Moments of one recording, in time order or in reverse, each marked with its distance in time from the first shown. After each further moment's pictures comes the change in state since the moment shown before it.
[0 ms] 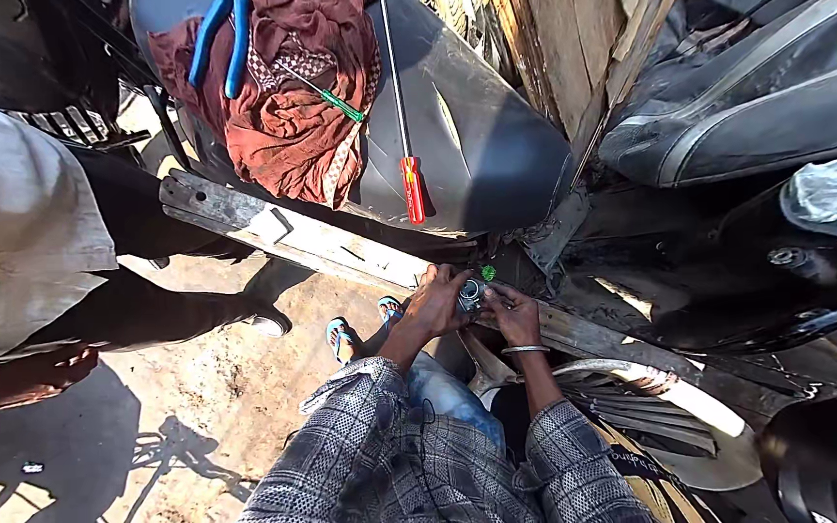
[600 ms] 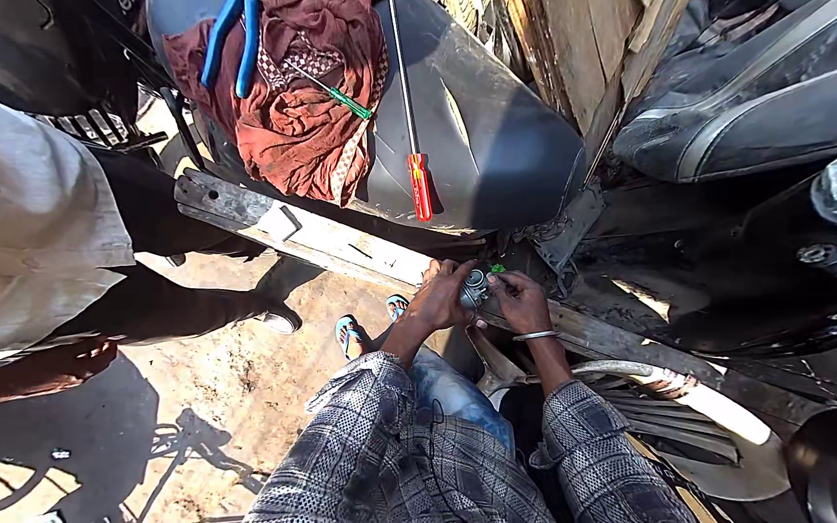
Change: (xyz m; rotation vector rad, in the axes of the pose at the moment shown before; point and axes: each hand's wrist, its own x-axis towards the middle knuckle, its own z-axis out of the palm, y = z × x) left_hand 0.004 -0.001 -0.017 -0.065 -0.071 -0.067; right_hand 0.025 -0.006 -0.007 -0.451 -0.081 -0.337
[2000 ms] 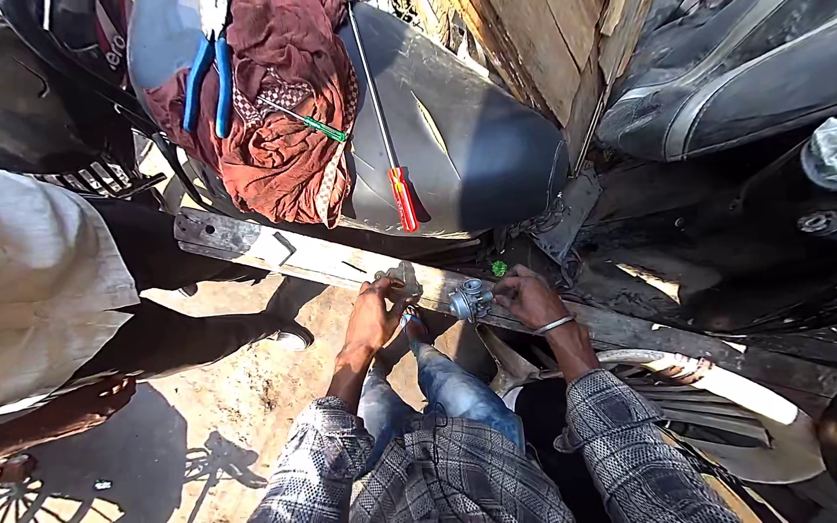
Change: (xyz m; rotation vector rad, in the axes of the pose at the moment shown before) left_hand -0.066 -0.059 -0.042 -0.086 0.317 -0.158; right_hand 0.016 0.021 -0.027 -0.302 -0.277 -0.067
